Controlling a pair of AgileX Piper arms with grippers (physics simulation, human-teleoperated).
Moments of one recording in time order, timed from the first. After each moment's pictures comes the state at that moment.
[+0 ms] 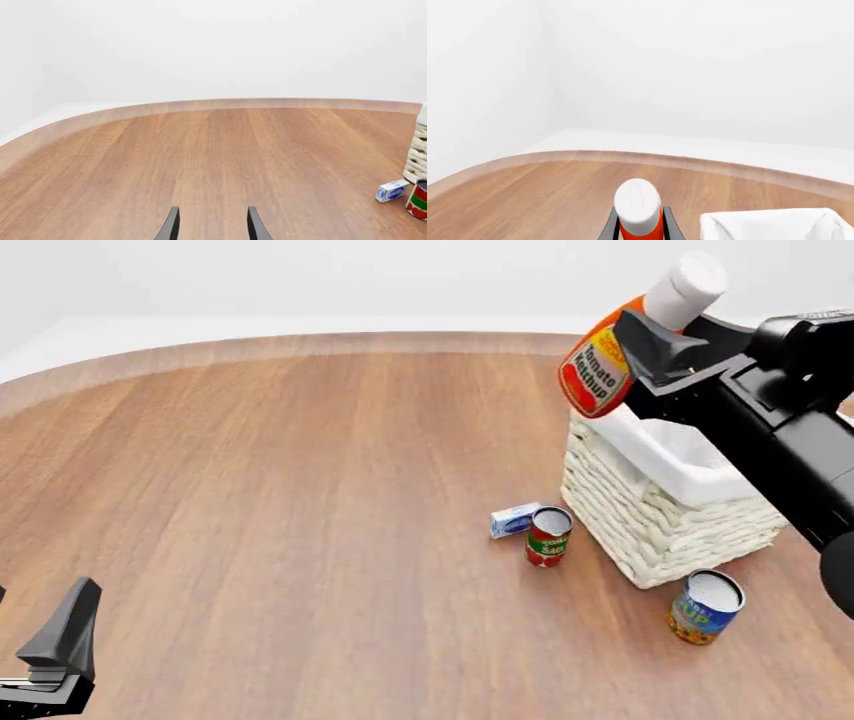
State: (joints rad) left arm 0.00 0.00 0.00 0.00 0.00; right arm 0.37 1.02 -0.65 -0.48 0.09
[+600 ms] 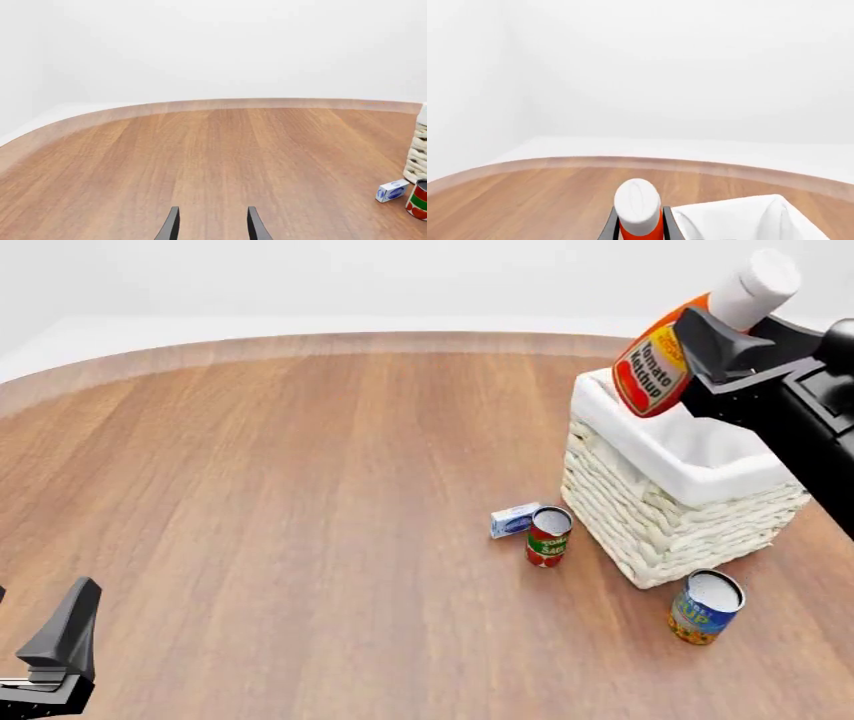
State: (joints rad) left arm 0.00 0.00 0.00 0.00 0.00; right arm 0.26 0.93 -0.62 -0.43 0.09
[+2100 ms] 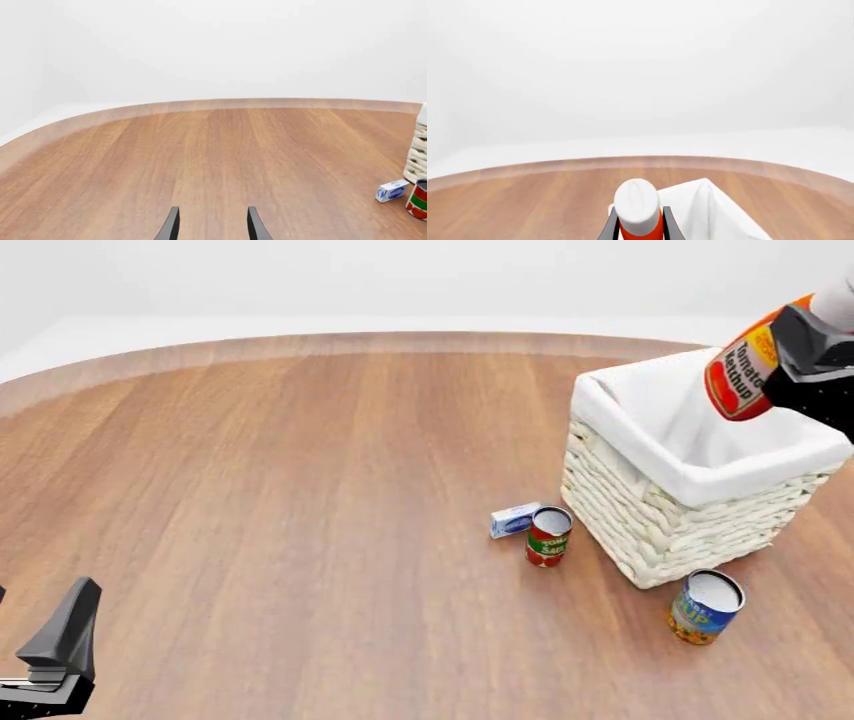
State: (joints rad) left arm 0.00 0.00 0.00 0.00 0.00; right arm 0.03 0.86 -0.61 -0.34 0.08
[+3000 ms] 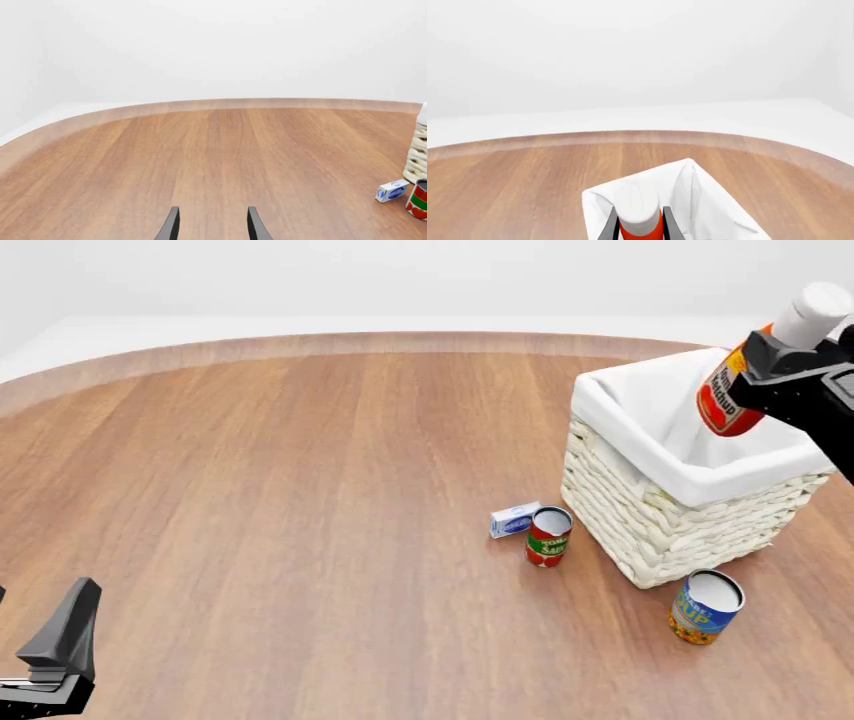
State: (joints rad) left arm 0.00 0.00 0.00 0.00 0.00; right arm -0.04 1.06 -0.66 -0.35 0.05
